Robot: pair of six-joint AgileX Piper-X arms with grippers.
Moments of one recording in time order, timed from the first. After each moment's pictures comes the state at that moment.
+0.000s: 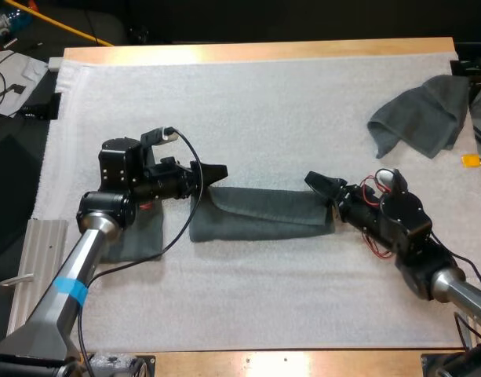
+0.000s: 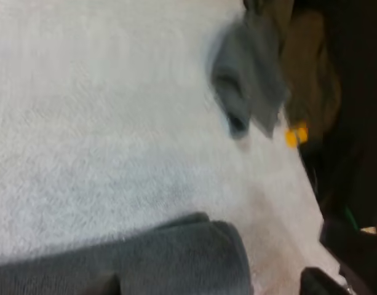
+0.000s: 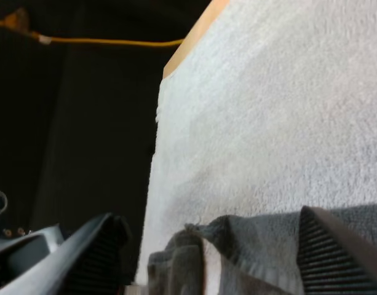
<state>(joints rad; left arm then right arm) -0.09 1.38 -0.77 0.23 0.88 -2.19 0.49 1.29 -0.42 -0.49 -0.27 -0.78</state>
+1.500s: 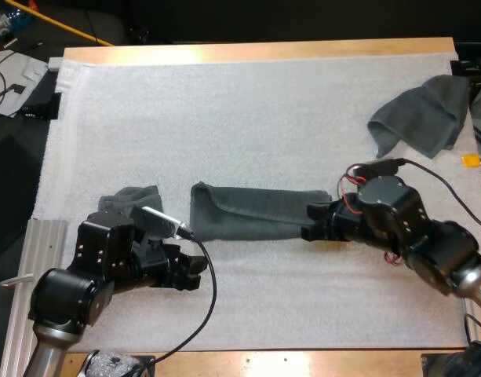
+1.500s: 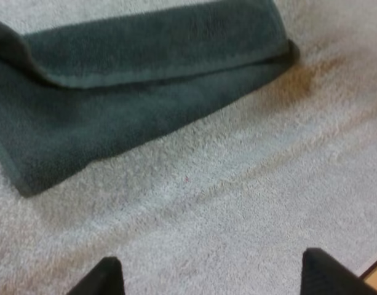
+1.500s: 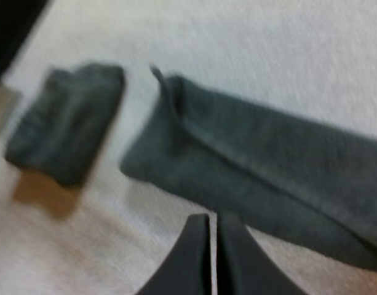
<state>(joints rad) -0.28 0.74 -0.77 1.10 0.46 -1.82 0.69 1.06 -0.85 0.59 -0.15 -1.41</state>
